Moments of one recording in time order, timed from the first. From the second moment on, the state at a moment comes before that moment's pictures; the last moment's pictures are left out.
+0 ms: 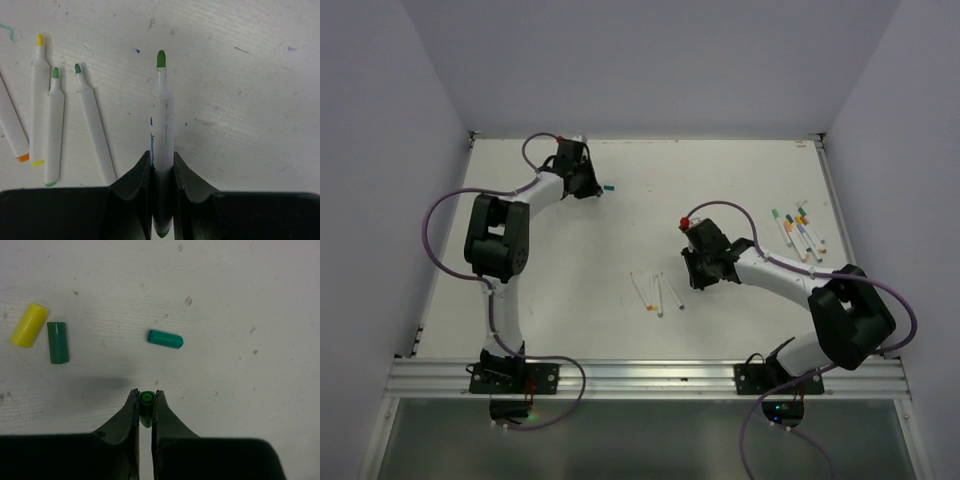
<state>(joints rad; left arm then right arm) -0.25 2.10 1.53 -0.23 0.10 -0.52 0.64 1.47 0.81 -0.44 0.06 0.30</state>
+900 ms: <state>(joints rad) -0.24 2.16 1.58 -0.32 -0.01 -0.43 0.76 1.39 0.84 -0.49 0.23 0.36</state>
